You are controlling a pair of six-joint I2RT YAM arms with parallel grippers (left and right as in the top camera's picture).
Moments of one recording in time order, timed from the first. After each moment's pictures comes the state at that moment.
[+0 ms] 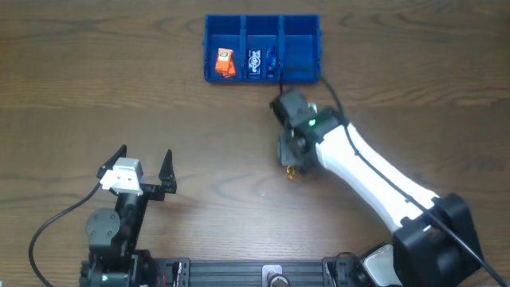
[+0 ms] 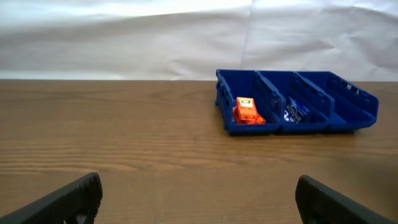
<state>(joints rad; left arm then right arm) -0.04 0.01 0.02 -0.11 0.13 -0.06 0.57 1.57 1.04 -0.93 0.06 0.53</state>
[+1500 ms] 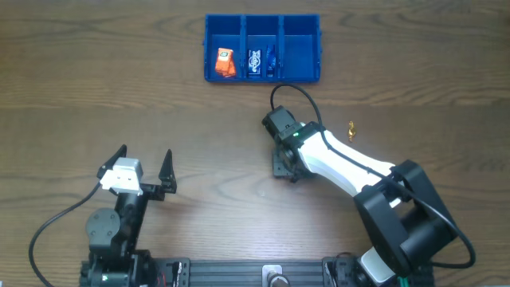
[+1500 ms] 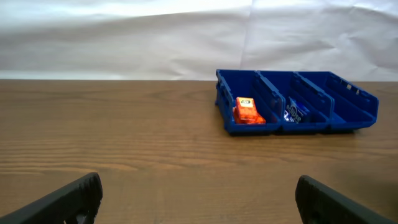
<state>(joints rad) -0.04 0.01 0.02 -0.11 0.13 -0.06 0.60 1.73 0.94 -0.69 0.02 0.57</state>
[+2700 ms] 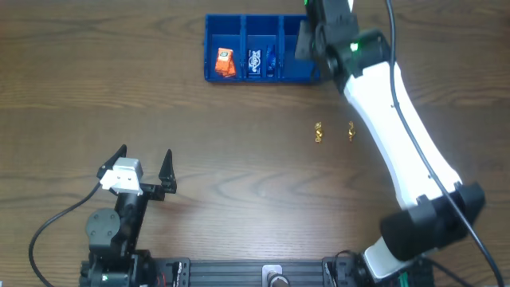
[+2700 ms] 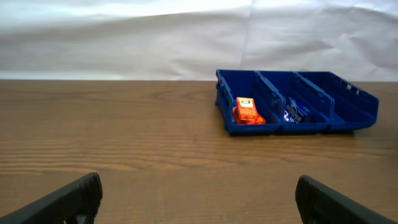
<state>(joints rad) -0.04 0.01 0.02 -0.11 0.13 -0.06 0.35 1.78 1.78 -0.84 0.25 0.40</state>
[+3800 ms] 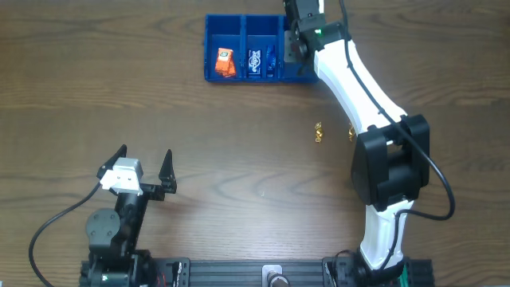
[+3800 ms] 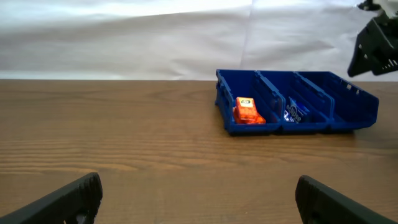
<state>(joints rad) -0.04 0.01 0.02 -0.11 0.13 -0.06 0.33 2.08 1.81 -0.77 0.26 0.29</state>
